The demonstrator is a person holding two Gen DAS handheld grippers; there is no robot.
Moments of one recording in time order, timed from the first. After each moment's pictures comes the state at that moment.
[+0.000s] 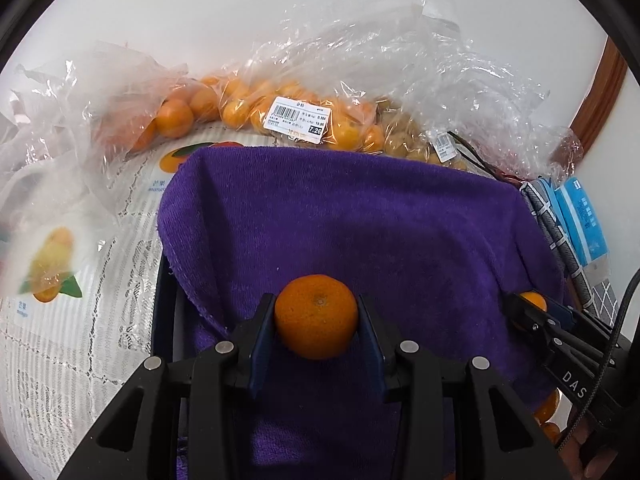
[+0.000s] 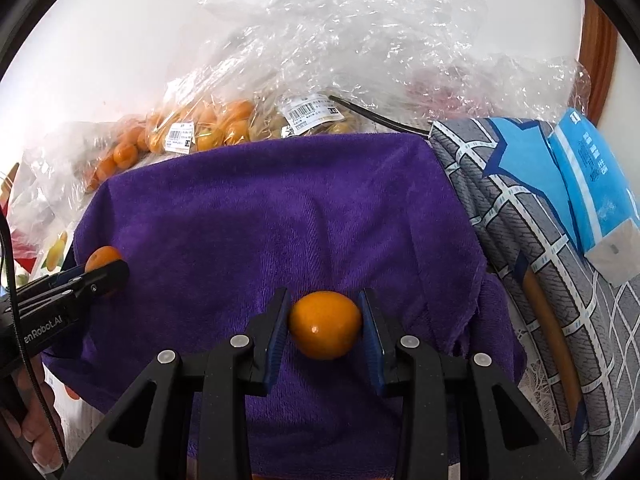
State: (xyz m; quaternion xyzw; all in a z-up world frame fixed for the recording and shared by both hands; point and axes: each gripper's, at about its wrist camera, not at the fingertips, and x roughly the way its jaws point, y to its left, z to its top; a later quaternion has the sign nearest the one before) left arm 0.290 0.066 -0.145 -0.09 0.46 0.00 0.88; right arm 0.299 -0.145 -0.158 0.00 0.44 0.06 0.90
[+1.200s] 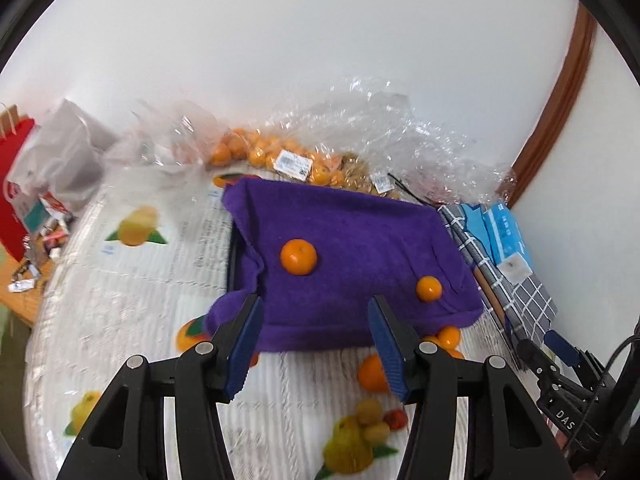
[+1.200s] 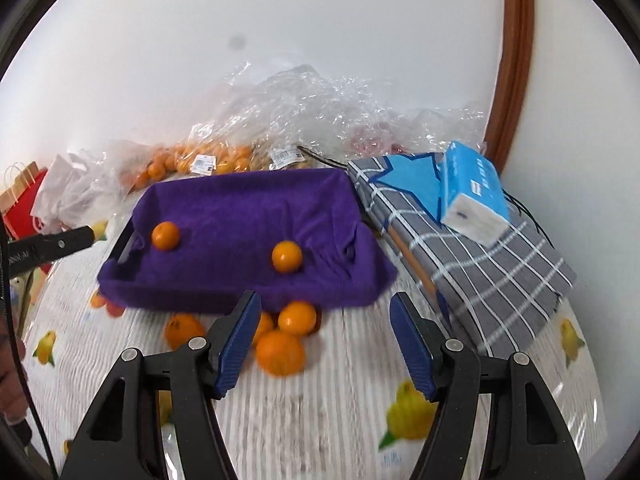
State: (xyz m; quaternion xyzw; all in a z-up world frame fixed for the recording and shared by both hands) left arm 0.142 0.069 -0.034 -0.13 0.39 -0.01 0.91; right arm 0.119 -0.184 -0.072 -0.01 0.36 0.02 0.93
